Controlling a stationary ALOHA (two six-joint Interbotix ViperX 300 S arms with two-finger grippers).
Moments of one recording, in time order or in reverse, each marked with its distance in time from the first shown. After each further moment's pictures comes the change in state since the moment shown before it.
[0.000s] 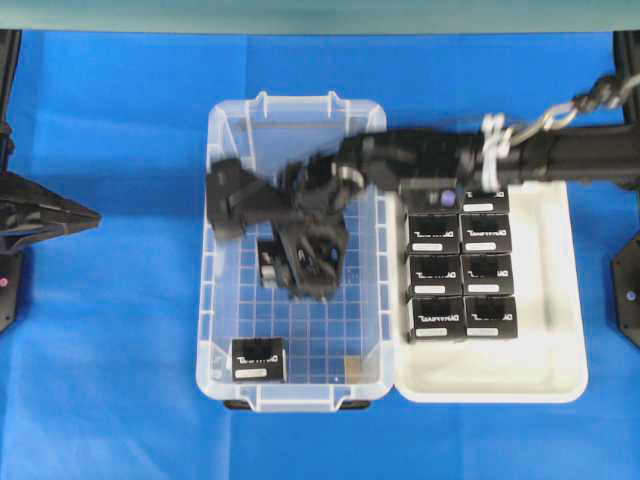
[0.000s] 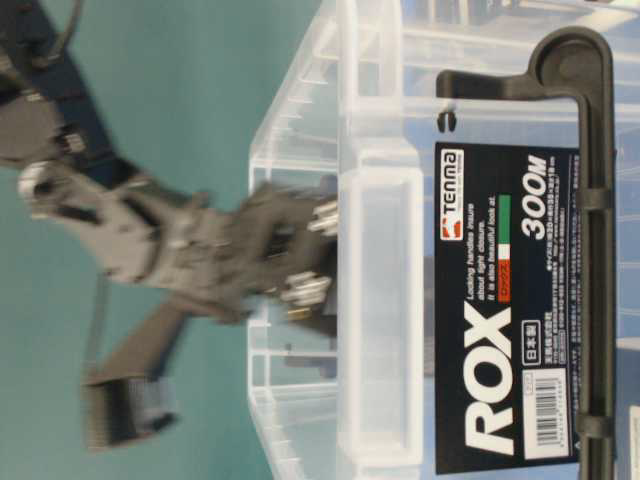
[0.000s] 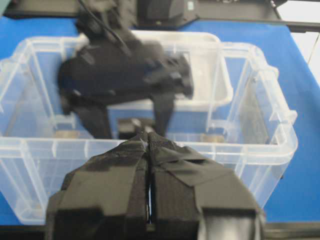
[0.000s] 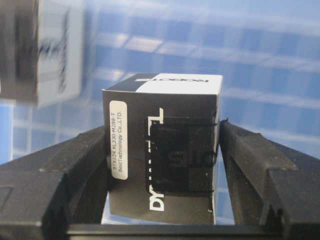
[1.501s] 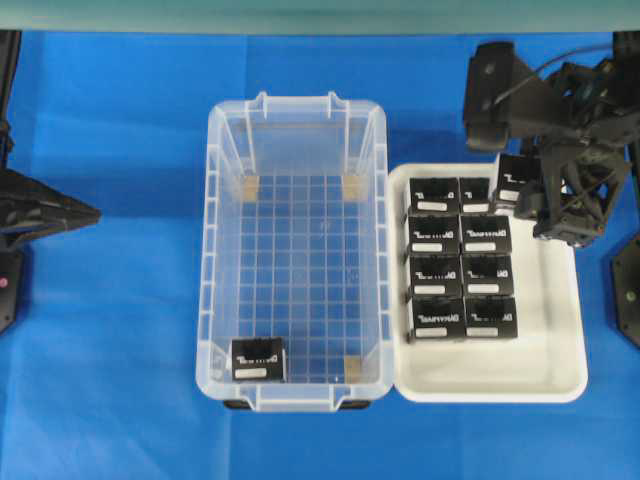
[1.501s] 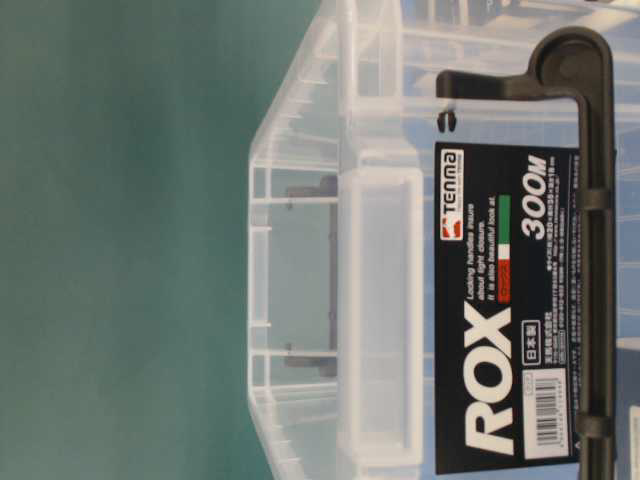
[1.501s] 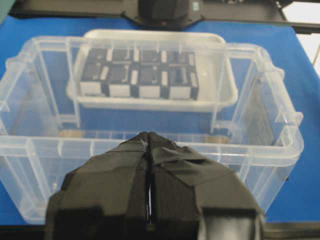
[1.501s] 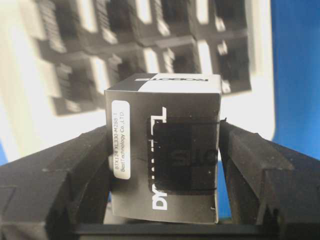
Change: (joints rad) left arm 0.014 0.000 0.000 0.000 0.000 0.000; right arm -0.101 -0.756 0.477 -0.318 0.431 0.313
